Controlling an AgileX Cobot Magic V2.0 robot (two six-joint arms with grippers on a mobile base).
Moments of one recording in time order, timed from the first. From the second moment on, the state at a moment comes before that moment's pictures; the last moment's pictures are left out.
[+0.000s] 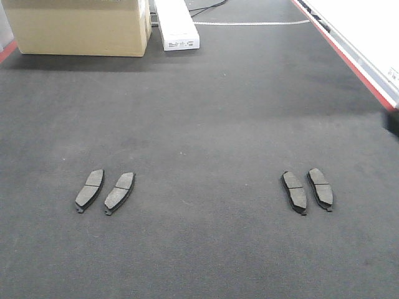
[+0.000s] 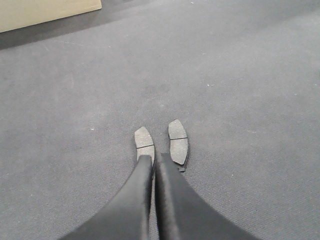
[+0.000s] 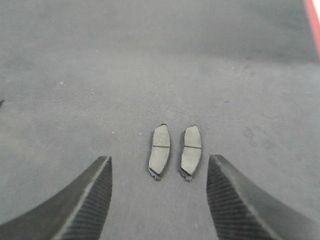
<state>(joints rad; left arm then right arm) -0.32 0.70 -0.82 0.11 0.69 0.00 0.15 0.87 -1.09 0.01 0.90 -0.04</state>
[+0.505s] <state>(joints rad) -0.32 0.70 -0.82 0.11 0.69 0.00 0.15 0.34 -0.77 0.01 0.88 -0.03</state>
